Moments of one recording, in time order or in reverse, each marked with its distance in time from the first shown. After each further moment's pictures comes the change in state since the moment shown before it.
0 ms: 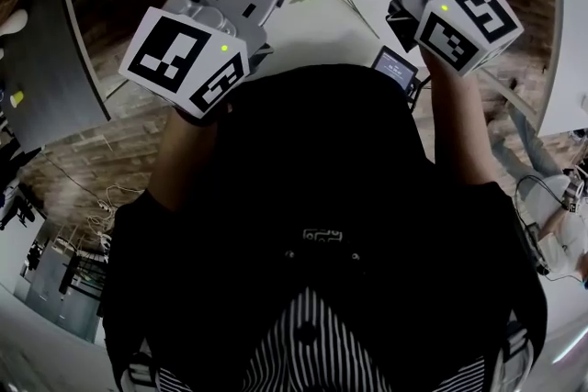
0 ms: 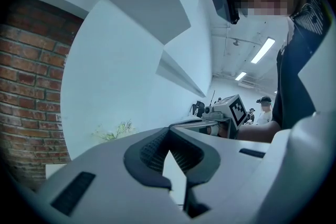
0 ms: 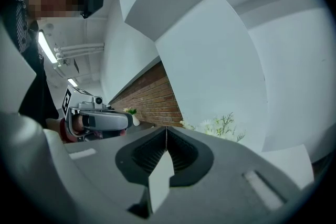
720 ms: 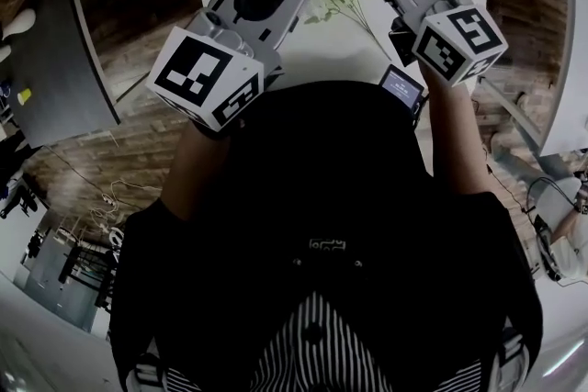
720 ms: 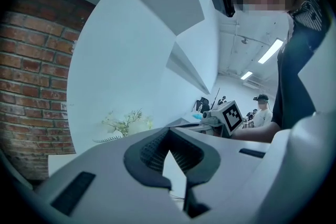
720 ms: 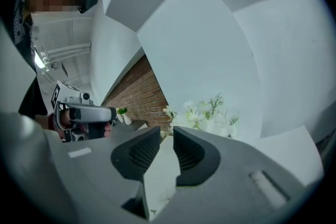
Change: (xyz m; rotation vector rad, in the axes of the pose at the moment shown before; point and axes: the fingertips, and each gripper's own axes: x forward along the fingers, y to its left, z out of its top) left arm 0.013 0.041 -0.028 -0.070 0.063 0.021; right arm 0.035 -0.052 -0.042 0.103 0.021 -0.082
